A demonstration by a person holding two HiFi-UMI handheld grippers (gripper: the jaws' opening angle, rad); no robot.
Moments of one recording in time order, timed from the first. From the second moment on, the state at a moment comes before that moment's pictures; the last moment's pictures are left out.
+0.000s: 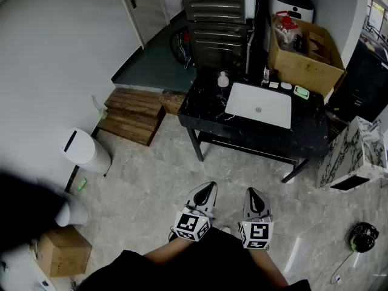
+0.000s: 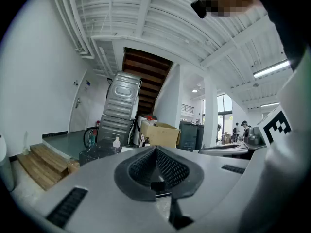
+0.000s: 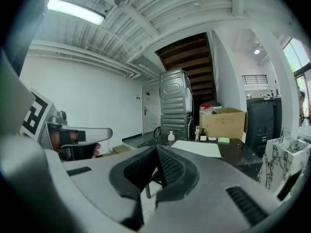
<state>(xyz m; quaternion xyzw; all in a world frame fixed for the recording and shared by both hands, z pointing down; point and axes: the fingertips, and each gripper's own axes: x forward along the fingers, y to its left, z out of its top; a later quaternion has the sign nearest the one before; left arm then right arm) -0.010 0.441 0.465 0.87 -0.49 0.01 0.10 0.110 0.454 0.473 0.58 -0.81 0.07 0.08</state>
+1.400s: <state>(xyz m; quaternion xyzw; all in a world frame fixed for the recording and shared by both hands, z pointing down) -0.087 0.070 0.474 0.88 -0.45 -0.05 0.15 0.038 0.099 0.462 0.59 -0.80 0.07 0.11</state>
